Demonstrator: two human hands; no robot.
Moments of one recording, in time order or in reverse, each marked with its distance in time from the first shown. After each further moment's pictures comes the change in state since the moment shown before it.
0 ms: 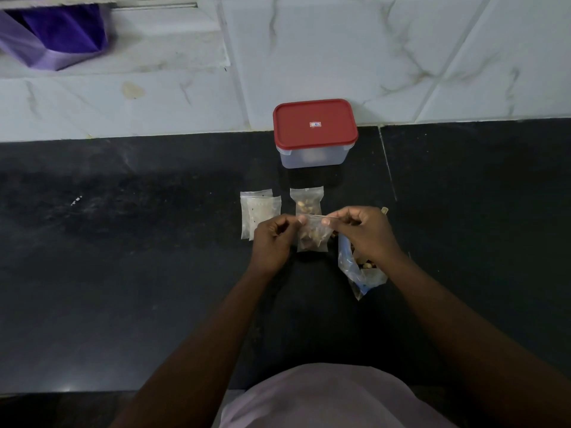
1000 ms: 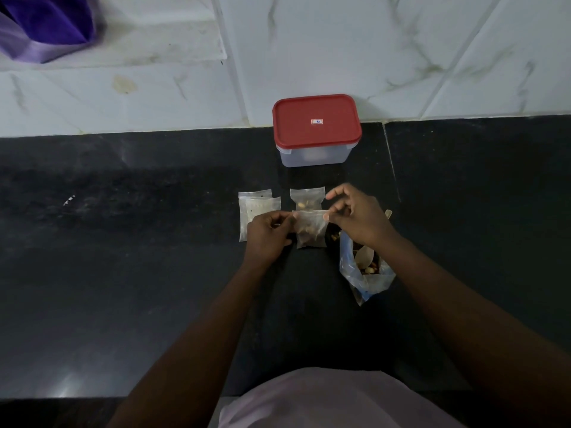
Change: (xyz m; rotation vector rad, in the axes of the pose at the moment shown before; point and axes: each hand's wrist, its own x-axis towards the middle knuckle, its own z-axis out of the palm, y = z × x) left_hand 0.029 -0.004 -0.007 0.111 0.056 -0.239; right_hand 0.048 0.004 -0.004 -0.323 -0.126 0.013
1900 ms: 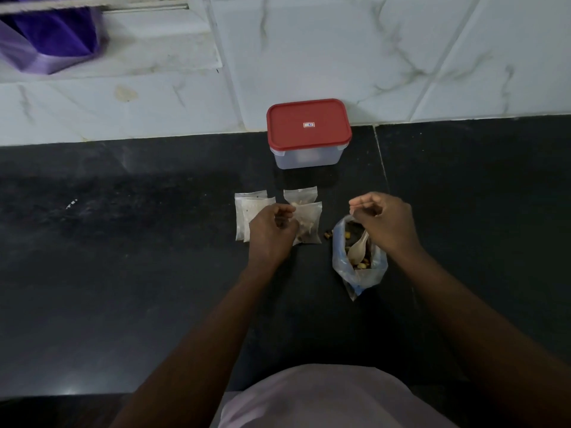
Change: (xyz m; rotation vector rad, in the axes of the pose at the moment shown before) left_hand -0.016 0.012 0.016 0.190 0.138 0.132; right_hand -0.042 0.014 -0.027 0.094 0.295 0.061
